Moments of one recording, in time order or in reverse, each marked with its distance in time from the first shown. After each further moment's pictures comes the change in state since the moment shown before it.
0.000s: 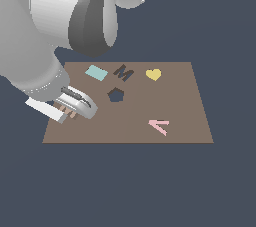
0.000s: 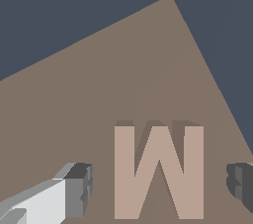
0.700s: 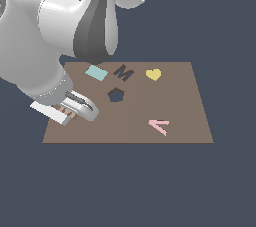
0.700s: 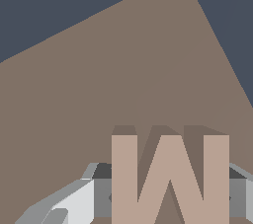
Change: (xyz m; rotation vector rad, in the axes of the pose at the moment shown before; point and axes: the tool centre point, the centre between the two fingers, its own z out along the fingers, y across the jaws) arm 0.001 0.000 0.019 0.002 0.001 0.003
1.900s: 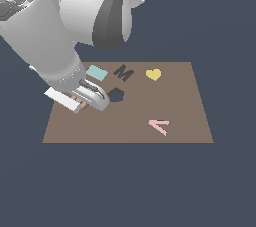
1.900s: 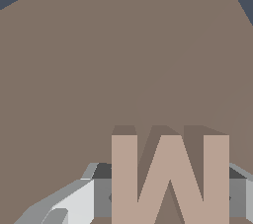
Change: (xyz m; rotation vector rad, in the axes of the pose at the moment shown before) arm -0.041 -0.009 -0.002 -0.001 -0.001 0.044
